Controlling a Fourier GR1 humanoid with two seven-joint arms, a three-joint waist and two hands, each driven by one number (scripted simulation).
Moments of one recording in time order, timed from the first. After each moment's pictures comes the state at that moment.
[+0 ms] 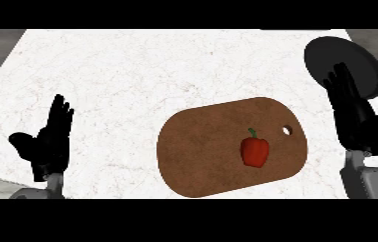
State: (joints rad) left arm -0.02 0.35 -0.14 -1.44 0.31 0.46 -0.04; right arm -0.15 -0.33 -0.03 -1.53 -0.21 -0.20 0.08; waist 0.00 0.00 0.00
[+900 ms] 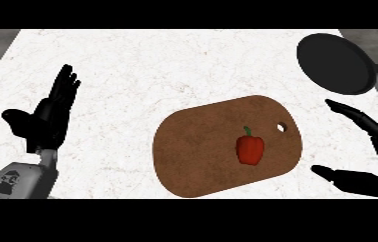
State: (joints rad) left arm -0.18 0.43 -0.15 -1.45 0.29 0.30 -0.01; right arm 0.11 -0.60 0.03 -1.78 0.01 0.03 -0.23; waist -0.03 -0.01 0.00
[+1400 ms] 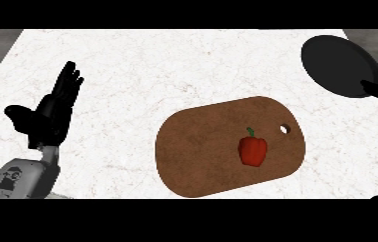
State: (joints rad) left arm -0.21 0.42 -0.14 -1.45 0.28 0.28 0.00; right arm 0.07 -0.92 -0.10 -2.09 -0.08 0.26 0.19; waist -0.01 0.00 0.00
